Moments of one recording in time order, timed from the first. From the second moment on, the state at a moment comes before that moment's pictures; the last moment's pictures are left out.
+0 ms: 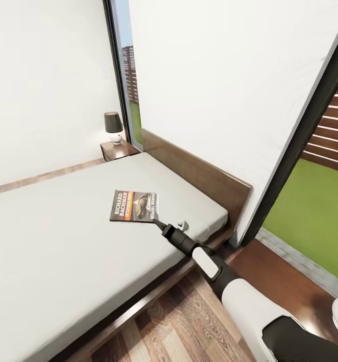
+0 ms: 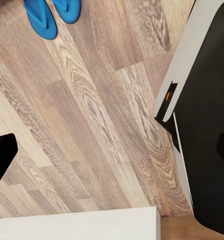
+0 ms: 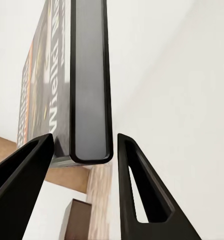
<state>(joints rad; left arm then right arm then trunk) -0.12 0.21 -0.17 -0.02 0.43 0.02 -0.04 -0.86 0.17 0.36 -0.49 -0.99 0.16 0.60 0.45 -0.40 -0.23</state>
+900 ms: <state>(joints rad) -0.12 0.19 -0.17 -0.01 0.43 0.02 -0.02 -0.86 0.13 0.32 -0.49 -0.96 0.19 0.59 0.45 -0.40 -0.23</state>
